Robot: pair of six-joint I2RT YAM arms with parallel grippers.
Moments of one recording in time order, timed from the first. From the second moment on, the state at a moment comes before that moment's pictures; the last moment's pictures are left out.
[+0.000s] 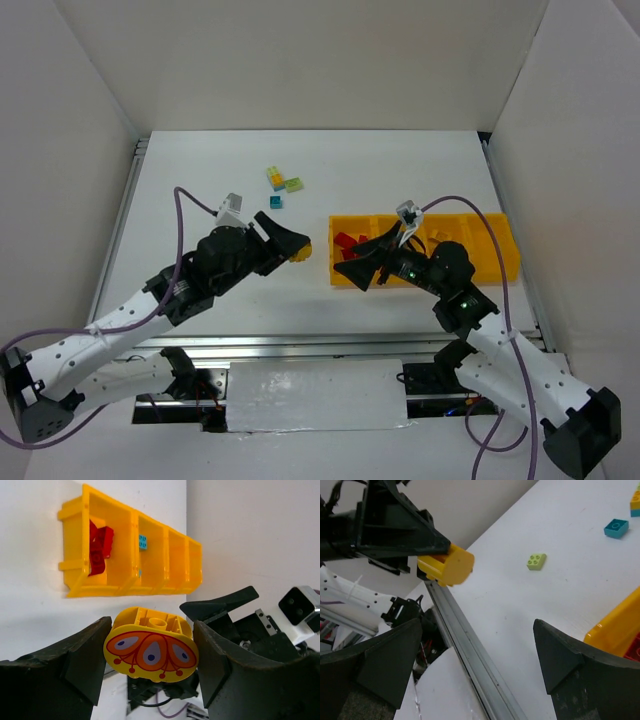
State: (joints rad) left arm -0.85 0.92 0.88 -0.29 -0.23 -1.17; right arm 0.55 0.70 0.50 0.22 -0.47 0.57
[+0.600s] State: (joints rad) left arm -0.92 1.08 0.88 -0.21 -0.30 -1.43; right arm 0.99 0.90 0.62 0.29 0.12 0.61
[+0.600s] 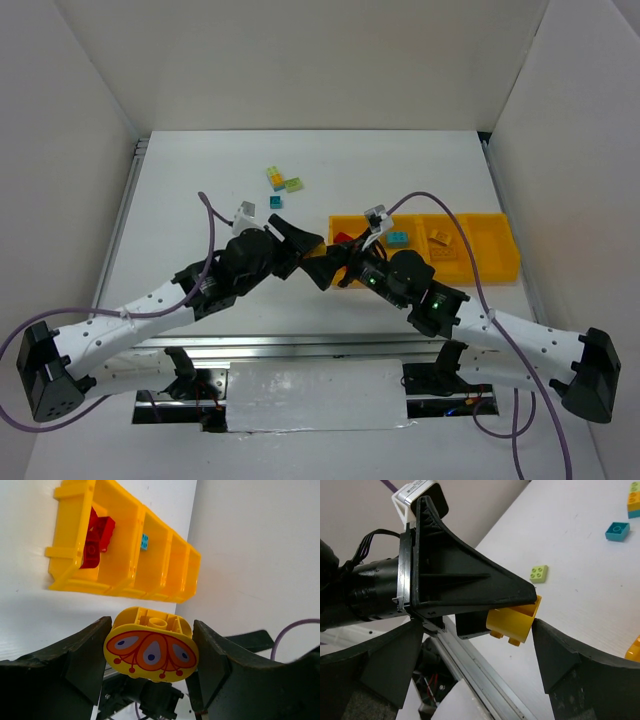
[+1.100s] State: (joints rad) left arm -0.91 1.07 0.88 -0.21 -0.39 -1.45; right arm 1.06 0.94 0.63 0.34 0.28 0.60
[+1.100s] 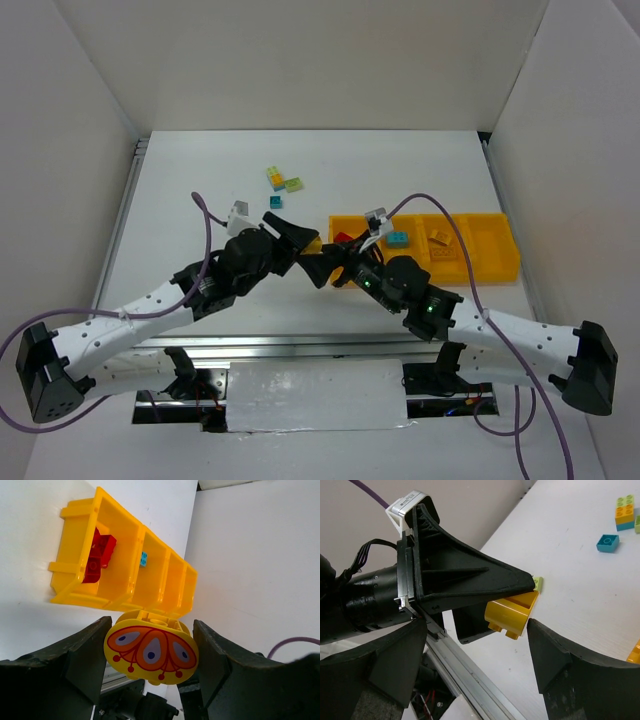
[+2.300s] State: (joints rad) left arm -0.93 1.12 0.93 -0.20 -0.33 -1.40; right arm 1.06 0.95 0.56 0.37 0.40 0.59
